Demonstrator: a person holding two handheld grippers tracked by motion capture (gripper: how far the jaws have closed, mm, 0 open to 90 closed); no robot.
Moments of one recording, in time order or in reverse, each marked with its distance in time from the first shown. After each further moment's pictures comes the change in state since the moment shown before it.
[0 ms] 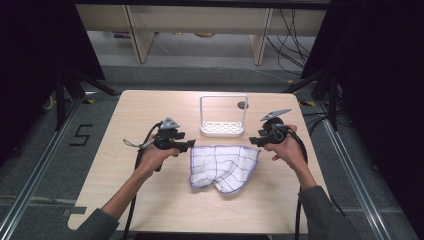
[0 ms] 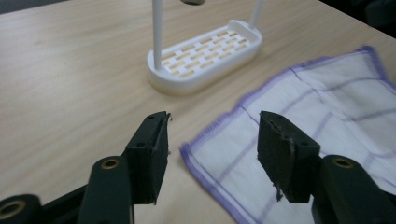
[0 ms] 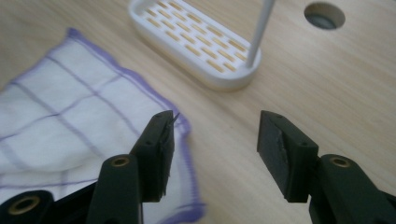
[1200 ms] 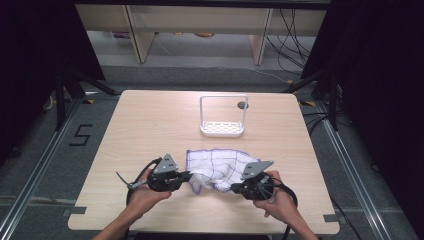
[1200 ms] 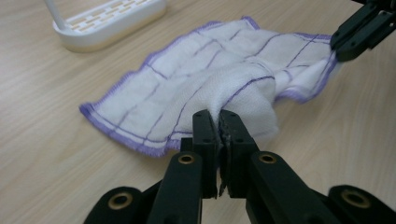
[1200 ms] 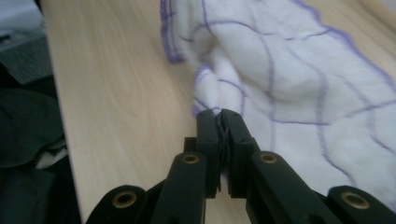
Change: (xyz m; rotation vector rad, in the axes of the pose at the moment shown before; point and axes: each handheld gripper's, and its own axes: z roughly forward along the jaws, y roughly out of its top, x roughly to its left) left arm -0.066 -0.054 -0.053 0.008 -0.114 0.163; right arm 0.130 -0.074 -0.022 0.012 0.261 -0.285
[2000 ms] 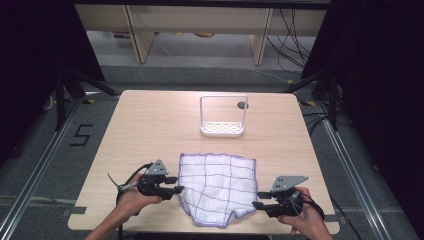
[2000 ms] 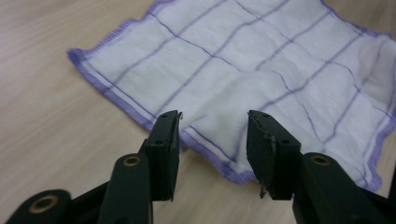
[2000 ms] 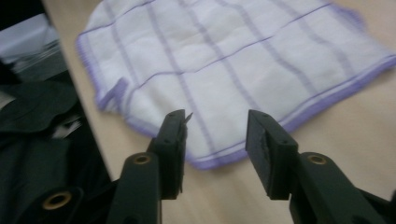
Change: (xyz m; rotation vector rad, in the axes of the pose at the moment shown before) left arm 0.021 -0.027 -0.002 0.122 -0.027 -0.089; right arm -0.002 -0.067 -0.038 -0.045 -0.021 0.158
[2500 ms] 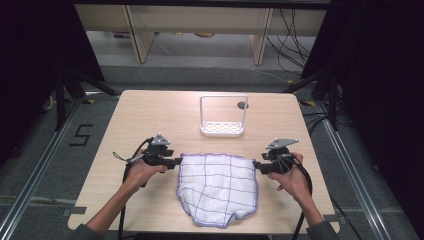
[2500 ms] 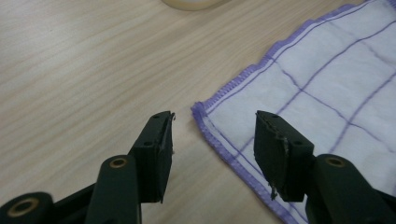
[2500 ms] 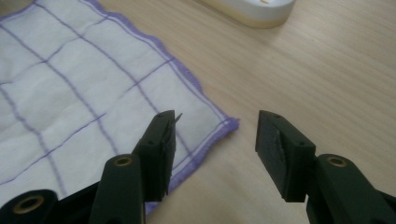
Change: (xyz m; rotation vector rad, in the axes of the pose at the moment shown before) left arm 0.067 0.038 0.041 0.045 0.166 -0.032; right arm -0.083 0.055 0.036 -0.008 -0.263 0.147
